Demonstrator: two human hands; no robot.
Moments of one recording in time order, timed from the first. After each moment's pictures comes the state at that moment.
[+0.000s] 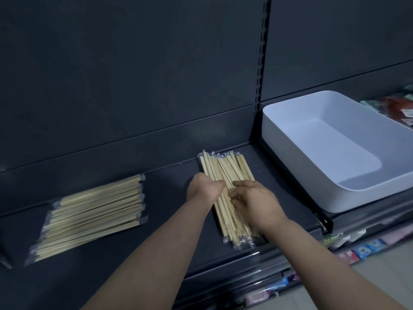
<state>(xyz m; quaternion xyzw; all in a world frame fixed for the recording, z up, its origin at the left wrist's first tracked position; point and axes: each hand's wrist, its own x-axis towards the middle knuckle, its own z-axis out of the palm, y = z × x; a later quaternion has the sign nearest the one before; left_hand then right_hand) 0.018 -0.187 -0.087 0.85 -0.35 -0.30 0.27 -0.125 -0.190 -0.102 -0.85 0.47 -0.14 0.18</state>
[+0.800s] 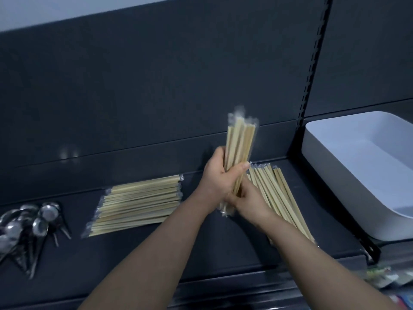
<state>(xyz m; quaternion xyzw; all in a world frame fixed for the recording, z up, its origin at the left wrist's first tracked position) 0.061 -0.133 -0.017 0.58 -0.50 -0.30 0.57 -0.038 -0.168 -0.066 -0.71 0.31 -0.32 0.54</state>
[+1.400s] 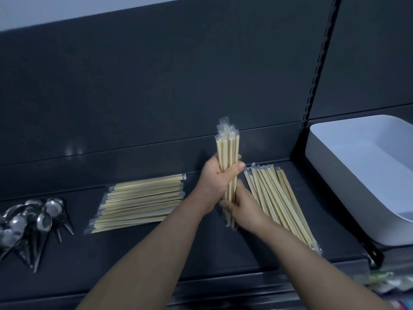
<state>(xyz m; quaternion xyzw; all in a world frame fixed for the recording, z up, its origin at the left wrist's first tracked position) 0.069 -0.128 -0.019 0.58 -0.45 -0.34 0.59 -0.033 -0.157 -0.066 -0.77 0.36 -0.23 0.47</state>
